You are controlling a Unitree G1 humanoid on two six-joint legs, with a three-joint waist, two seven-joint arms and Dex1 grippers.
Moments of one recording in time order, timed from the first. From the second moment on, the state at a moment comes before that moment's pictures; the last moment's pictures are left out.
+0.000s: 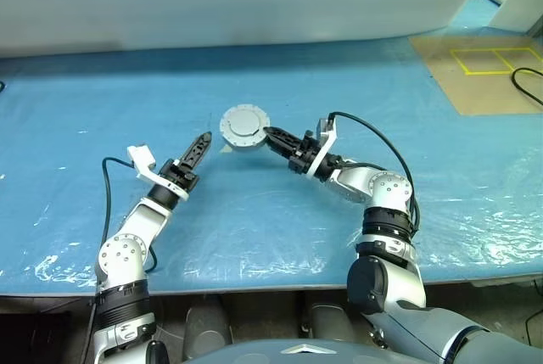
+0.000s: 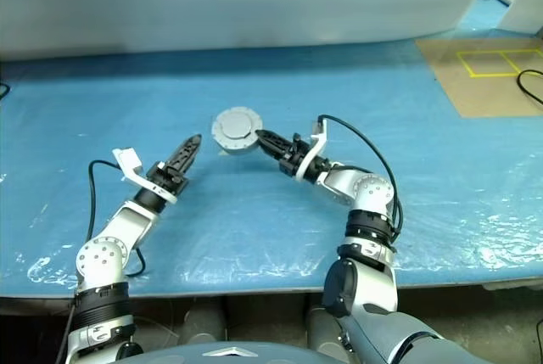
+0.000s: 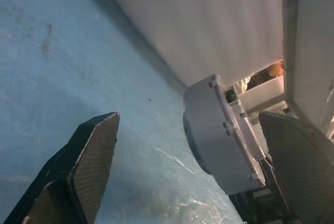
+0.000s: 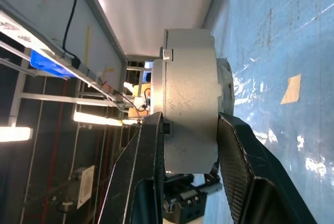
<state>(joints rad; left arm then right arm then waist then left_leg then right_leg) -0.19 0.08 0.41 -0.08 -1.10 0.71 -0.32 -0.69 0.09 -0.59 0.35 0.95 1.29 0.34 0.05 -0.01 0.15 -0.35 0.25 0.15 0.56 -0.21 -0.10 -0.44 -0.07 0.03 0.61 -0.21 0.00</state>
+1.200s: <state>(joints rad) -0.25 0.04 0.31 -0.06 -1.36 0.81 -0.23 -0.64 0.07 -0.46 0.30 1.05 1.34 0.35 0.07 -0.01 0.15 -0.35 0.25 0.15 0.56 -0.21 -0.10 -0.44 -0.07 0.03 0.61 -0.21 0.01</state>
